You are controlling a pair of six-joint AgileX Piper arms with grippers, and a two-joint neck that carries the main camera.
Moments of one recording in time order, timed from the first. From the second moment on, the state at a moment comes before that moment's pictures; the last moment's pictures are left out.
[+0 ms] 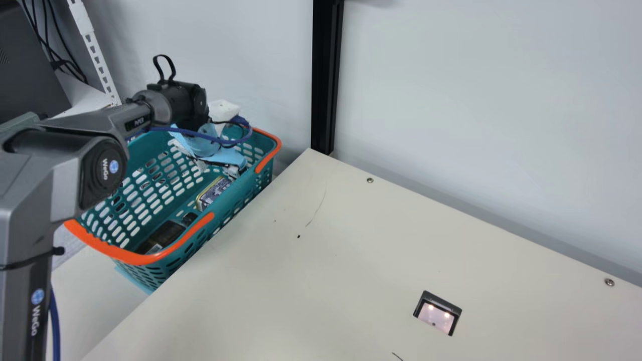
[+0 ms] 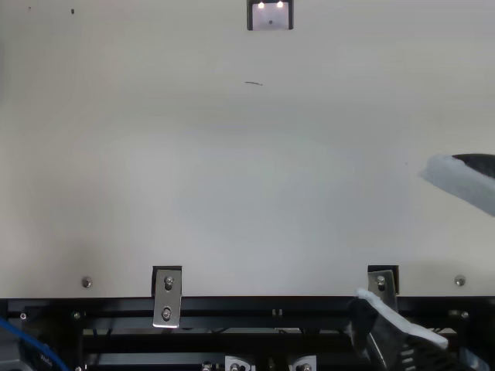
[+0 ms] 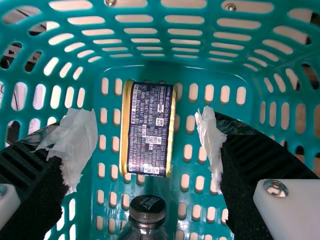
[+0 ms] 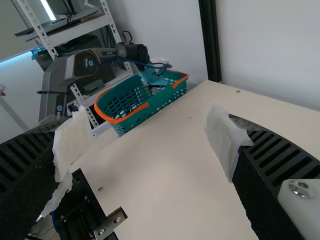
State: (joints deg) left arm 23.8 138.5 -109.1 3.1 47.4 15.7; right arm -9.2 35.5 -45.6 70.0 69.8 -51.3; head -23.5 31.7
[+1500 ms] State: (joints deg) left arm 33.9 99.1 -70.2 -34.1 31.7 29.9; right arm -9.2 35.5 -45.6 70.0 69.8 -51.3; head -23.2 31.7
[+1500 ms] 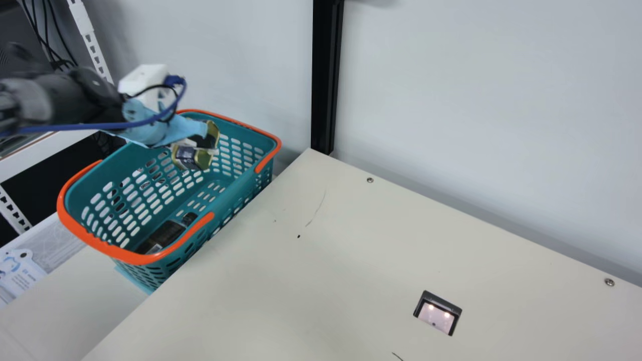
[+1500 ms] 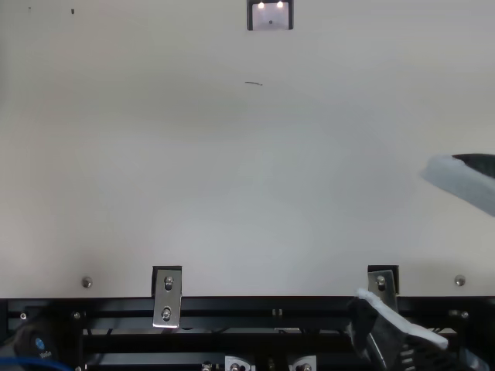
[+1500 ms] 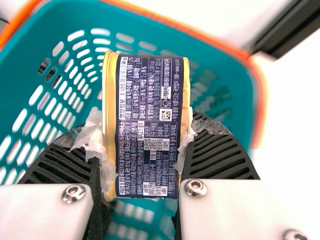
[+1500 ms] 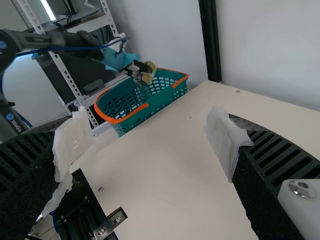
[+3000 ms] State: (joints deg) left arm 23.8 52.8 -54.2 -67.2 69.9 -42.2; right arm -9.2 35.5 -45.6 70.0 69.8 -51.3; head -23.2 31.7
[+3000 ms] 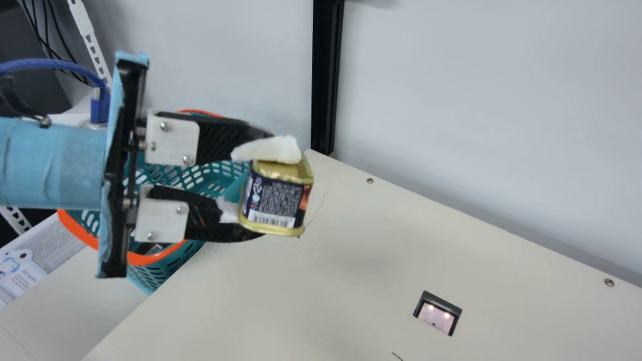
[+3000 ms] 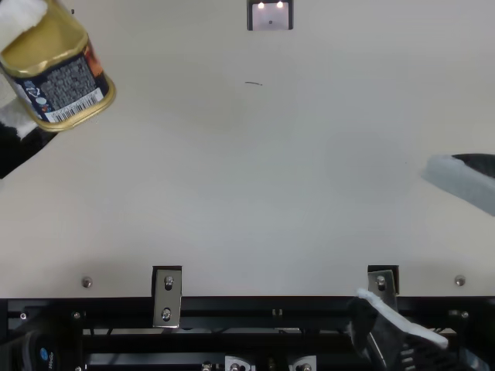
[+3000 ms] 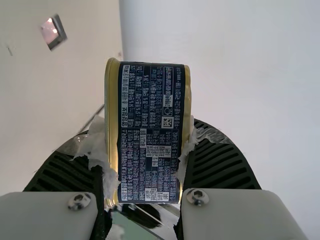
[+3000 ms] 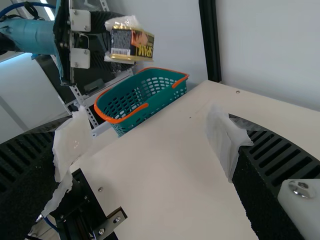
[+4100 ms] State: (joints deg) left arm 18.4 48.2 -54.1 -80.5 70.0 -53.2; right arm -9.2 35.5 -45.6 70.0 69.8 -51.3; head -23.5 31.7
